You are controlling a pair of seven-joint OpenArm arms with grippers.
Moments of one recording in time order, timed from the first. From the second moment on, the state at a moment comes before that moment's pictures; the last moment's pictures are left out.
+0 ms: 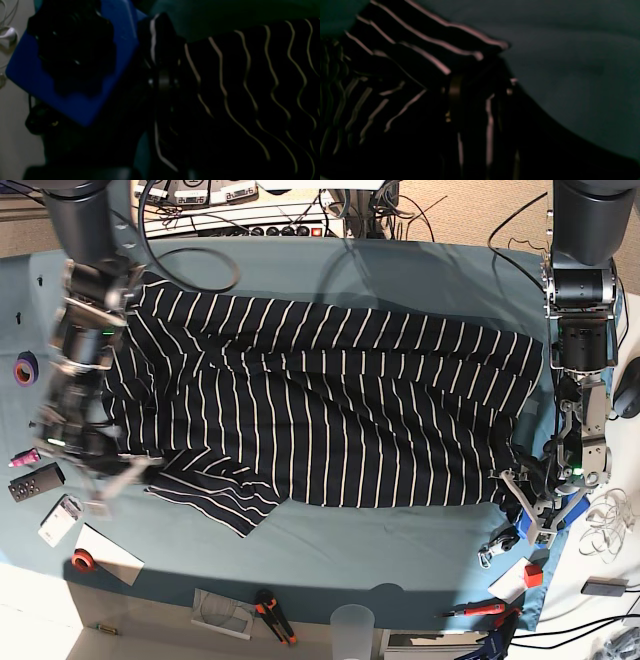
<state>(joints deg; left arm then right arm) -28.9 -20.4 1.0 59.3 -14.9 -17.1 46.2 31.0 20.9 16.6 50.2 16.1 33.8 -48.5</state>
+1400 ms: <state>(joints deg) -28.9 -20.4 1.0 59.3 -14.8 -17.1 47.5 29.8 23.1 2.2 57.3 6.0 16.0 -55.8</state>
